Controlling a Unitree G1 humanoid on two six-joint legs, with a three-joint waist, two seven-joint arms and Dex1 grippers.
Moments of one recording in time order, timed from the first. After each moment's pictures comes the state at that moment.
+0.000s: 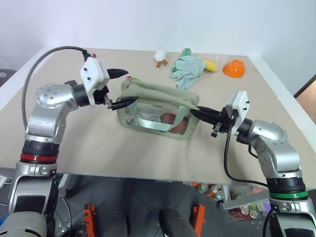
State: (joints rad) left arm -0.76 0.65 0.07 0.08 -0.35 0.23 -1.01; right arm -0.46 -0.63 -0.08 -0.07 0.43 0.26 0.94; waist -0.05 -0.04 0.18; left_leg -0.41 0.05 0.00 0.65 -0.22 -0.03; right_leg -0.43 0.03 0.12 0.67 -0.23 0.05
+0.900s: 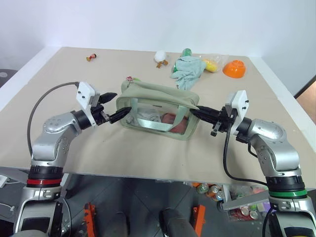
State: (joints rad) left arm -0.57 0.52 0.11 0.07 -0.44 0.35 -0.84; right arm -0.47 -0.63 -0.08 -0.06 0.42 0.26 0.93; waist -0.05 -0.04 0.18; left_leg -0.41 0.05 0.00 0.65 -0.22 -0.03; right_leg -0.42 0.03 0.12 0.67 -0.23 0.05
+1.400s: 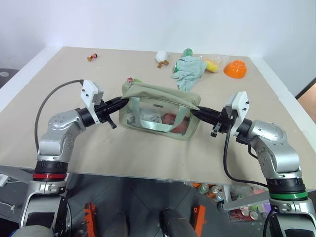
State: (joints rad) left arm -0.61 0.49 0.10 0.14 -0.43 0.31 -0.89; right arm -0.45 -0.63 -0.08 -0.08 0.43 0.28 0.91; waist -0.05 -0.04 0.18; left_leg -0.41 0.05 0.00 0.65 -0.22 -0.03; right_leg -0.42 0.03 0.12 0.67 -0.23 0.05
